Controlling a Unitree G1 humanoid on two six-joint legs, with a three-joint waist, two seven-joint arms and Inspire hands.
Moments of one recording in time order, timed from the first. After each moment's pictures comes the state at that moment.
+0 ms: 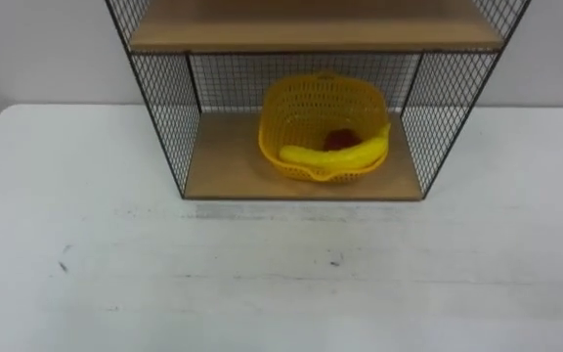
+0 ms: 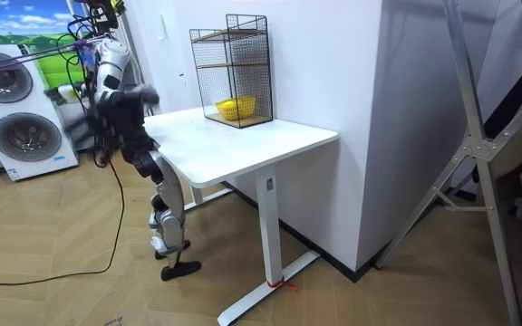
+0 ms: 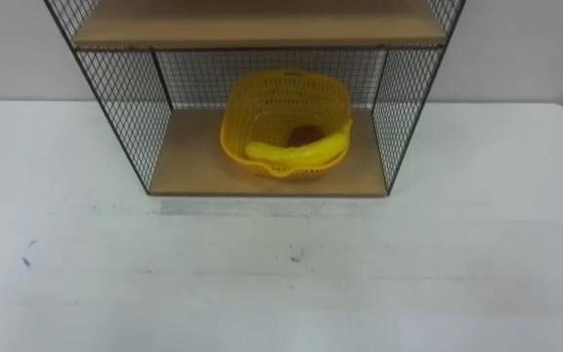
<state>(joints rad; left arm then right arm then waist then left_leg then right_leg) 0.50 0.49 1.09 0.37 -0.96 -0.32 1.19 0.49 -0.54 -1.03 0.30 1.05 -0.26 -1.15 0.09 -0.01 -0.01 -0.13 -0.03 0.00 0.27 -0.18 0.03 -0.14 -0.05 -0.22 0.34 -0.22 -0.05</state>
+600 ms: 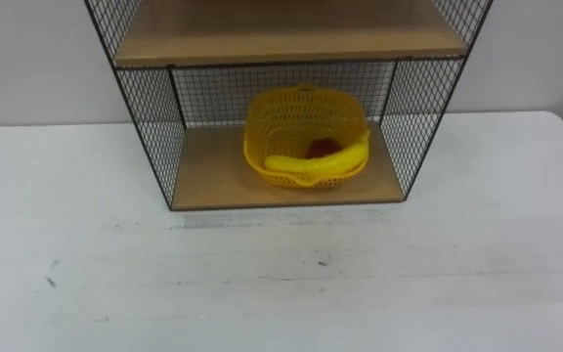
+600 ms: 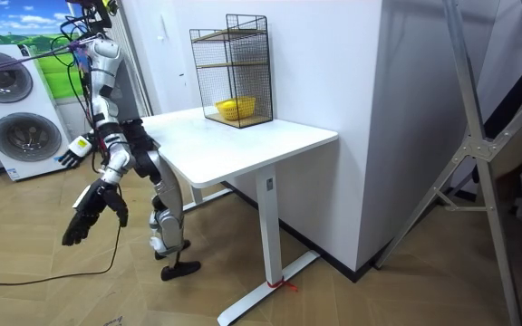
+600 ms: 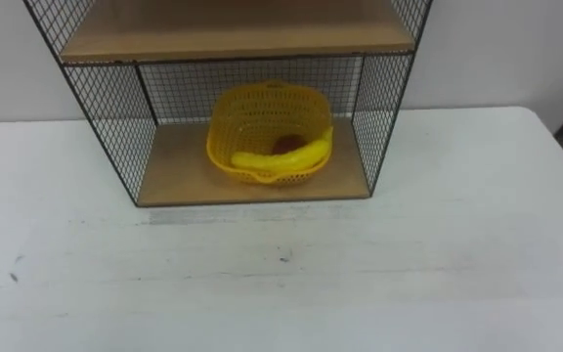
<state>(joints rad) 0.39 0.24 0.62 1.19 -1.15 -0.19 0.69 0.38 -0.19 -0.52 1.12 1.35 -0.17 -0.81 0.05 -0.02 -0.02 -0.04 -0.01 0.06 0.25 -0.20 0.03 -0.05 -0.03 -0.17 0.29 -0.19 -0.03</state>
